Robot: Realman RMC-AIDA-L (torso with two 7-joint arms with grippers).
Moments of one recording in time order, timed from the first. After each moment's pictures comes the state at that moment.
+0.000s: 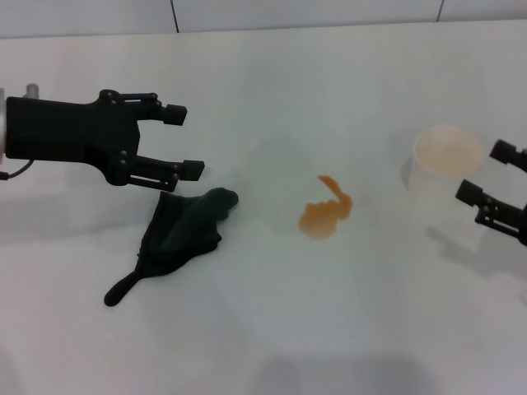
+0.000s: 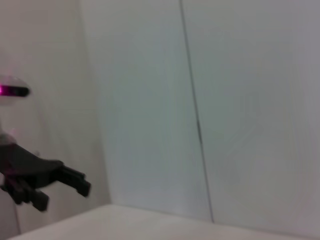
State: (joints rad) left arm -0.63 -1.97 0.82 0.81 2.02 1.69 -1.46; right arm 0.02 2.01 -1.25 -0.76 -1.08 -1.41 1.01
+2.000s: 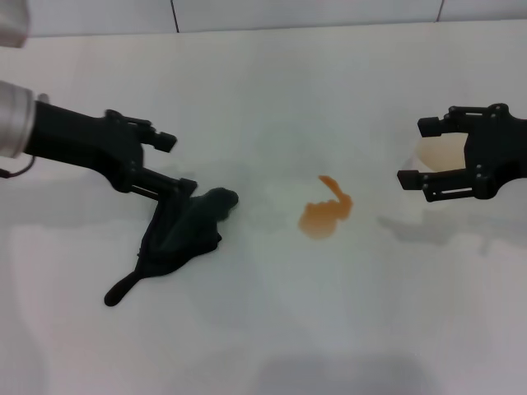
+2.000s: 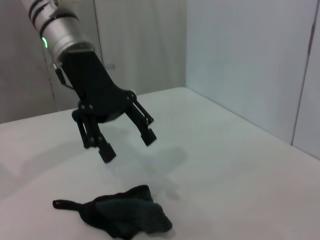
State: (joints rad) left arm -0.73 -1.99 0.83 0.85 2.30 1.63 -1.67; right arm 0.24 2.01 -1.17 -1.38 -1.82 -1.44 1.74
